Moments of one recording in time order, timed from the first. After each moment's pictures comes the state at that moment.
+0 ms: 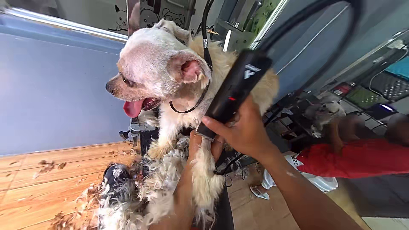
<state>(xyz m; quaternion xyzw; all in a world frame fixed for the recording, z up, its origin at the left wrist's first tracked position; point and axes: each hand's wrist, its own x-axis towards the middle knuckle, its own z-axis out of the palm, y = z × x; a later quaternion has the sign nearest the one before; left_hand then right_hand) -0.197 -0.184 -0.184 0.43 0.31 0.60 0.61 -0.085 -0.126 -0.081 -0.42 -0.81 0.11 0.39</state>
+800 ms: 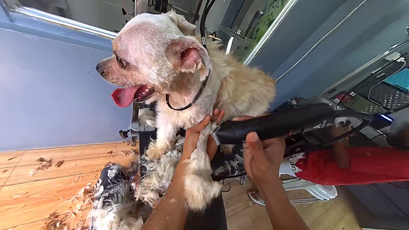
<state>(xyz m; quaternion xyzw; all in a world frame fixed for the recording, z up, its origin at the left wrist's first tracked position) -0.183 -0.130 -0.190 0.14 -0.08 0.58 0.80 -0.050 -0.158 -0.120 -0.31 -0.69 0.24 0.61</state>
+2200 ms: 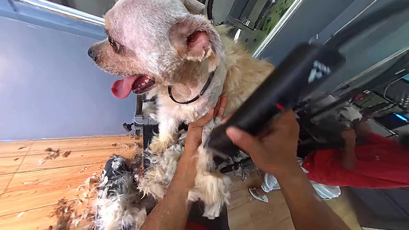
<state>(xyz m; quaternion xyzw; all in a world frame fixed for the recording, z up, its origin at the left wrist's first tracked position) -0.199 -0.140 -0.177 0.16 -0.07 0.62 0.76 -0.079 -0.159 -0.074 -0.36 -0.81 0.14 0.45</state>
